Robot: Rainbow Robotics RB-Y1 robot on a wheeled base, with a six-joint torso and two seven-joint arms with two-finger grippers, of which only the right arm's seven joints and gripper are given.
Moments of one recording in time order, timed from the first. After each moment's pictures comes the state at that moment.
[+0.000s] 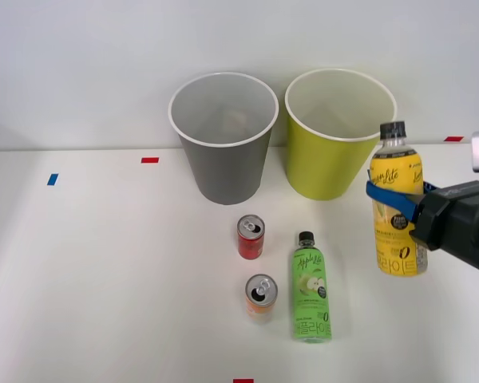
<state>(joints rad) 0.08 -0.11 -0.43 -2.55 -1.01 1.32 1.81</state>
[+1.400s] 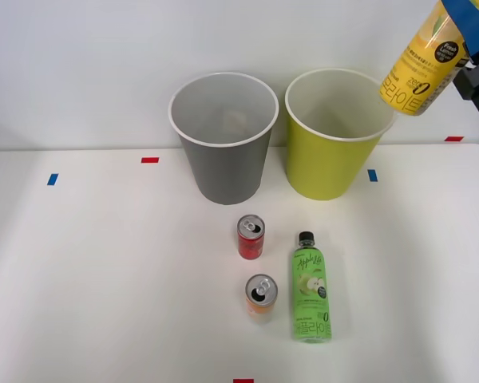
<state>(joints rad) -0.14 -0.14 -0.34 -2.33 -1.12 0.56 1.88</state>
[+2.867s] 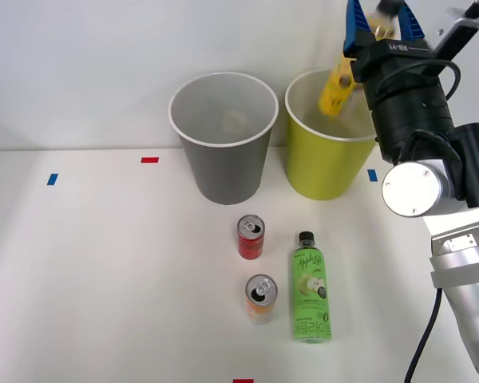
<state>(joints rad) -0.41 -0.29 0.09 -1.69 -0.92 -0.17 1.93</state>
